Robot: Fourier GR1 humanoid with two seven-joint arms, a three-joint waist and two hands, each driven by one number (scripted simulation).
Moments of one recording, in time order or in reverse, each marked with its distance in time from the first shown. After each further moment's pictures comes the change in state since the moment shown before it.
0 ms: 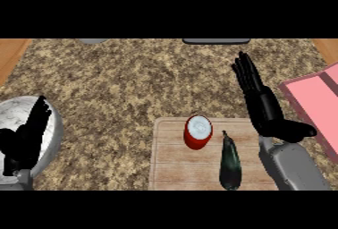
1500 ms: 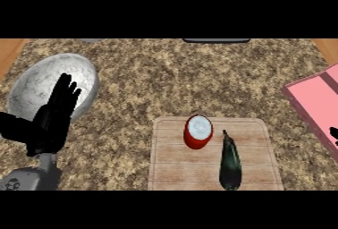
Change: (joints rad) left arm -0.122 -0.150 -0.041 -0.176 0.119 0.007 0.130; right arm 0.643 -0.710 -0.220 -0.554 -0.078 0.073 0.961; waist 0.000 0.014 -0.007
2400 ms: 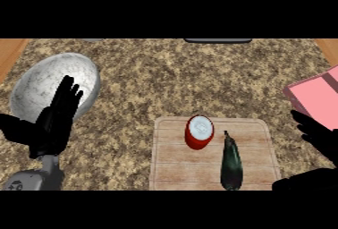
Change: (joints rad) left arm 0.015 -0.036 0.016 -0.005 -0.031 -0.029 0.005; right arm -0.331 0.176 0.172 -0.048 0.056 -0.017 0.347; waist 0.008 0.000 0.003
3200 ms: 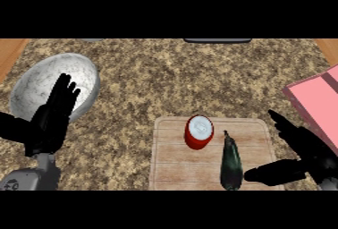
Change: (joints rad) left arm -0.013 -0.005 0.039 -0.003 -0.013 -0.034 0.017; right arm -0.056 0.197 0.099 0.106 0.201 -0.015 0.020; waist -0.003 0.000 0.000
